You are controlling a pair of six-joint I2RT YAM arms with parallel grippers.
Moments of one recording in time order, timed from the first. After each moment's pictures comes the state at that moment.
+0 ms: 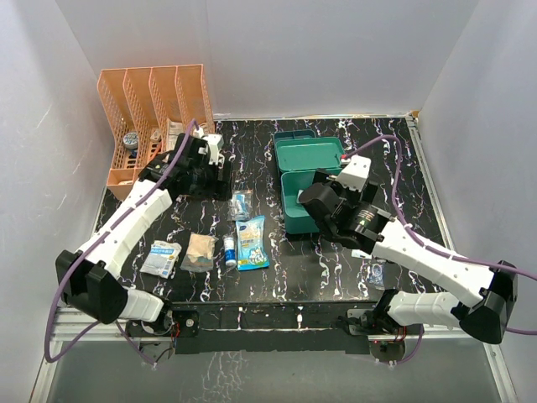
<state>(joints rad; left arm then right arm) -0.43 1.37 1.31 -0.81 0.05 -0.18 0.91 1.15 1.07 -0.71 1.12 0.78</state>
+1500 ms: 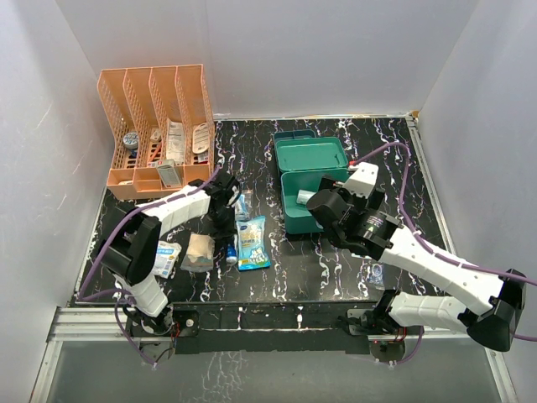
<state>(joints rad) -0.54 1.69 1.05 -0.80 0.12 -0.60 0.91 1.08 1.02 -0.76 1.07 0.83</state>
